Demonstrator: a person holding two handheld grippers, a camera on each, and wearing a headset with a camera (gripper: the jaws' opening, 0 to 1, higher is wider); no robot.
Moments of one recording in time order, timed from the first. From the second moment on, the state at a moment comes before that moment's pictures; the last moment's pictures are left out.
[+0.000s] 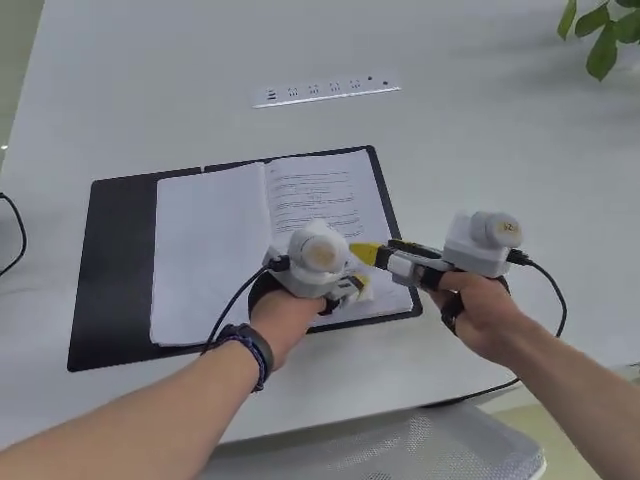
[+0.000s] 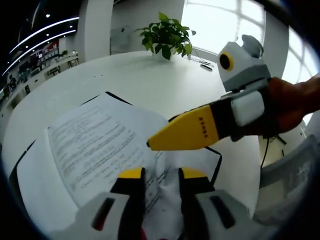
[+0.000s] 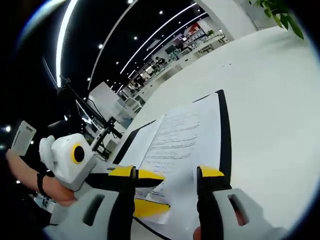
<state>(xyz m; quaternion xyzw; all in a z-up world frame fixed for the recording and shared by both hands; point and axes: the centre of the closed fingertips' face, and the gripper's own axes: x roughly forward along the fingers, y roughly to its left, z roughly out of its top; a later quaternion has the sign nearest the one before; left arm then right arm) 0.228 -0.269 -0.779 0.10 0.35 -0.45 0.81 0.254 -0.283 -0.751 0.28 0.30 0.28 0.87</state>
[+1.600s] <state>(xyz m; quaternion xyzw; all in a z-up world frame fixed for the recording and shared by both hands) 0.211 -0.114 -0.712 0.04 0.32 -0.32 0.89 0.243 -0.246 -0.693 0.33 0.25 0.27 0.87</state>
